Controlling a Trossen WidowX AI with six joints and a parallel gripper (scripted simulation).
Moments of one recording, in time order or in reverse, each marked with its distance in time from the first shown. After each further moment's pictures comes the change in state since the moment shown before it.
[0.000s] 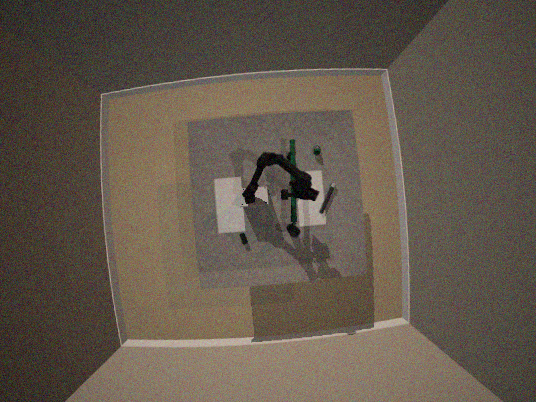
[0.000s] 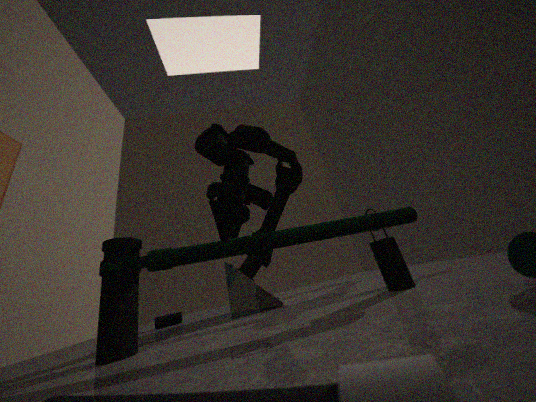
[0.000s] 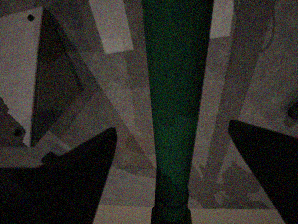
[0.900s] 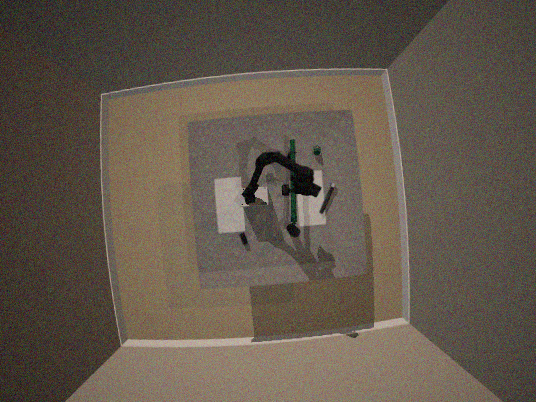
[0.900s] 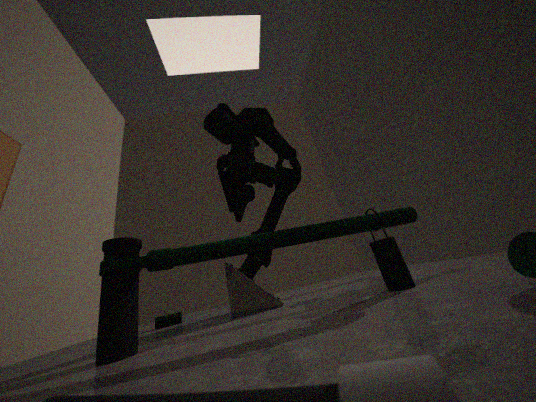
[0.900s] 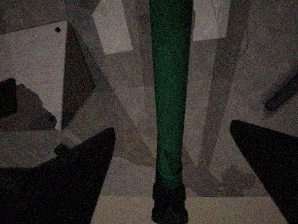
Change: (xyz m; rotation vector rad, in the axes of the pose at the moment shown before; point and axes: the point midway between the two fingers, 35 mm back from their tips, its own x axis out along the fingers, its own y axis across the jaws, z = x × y) arm -0.057 0.004 0.009 -0.001 0.001 -0.011
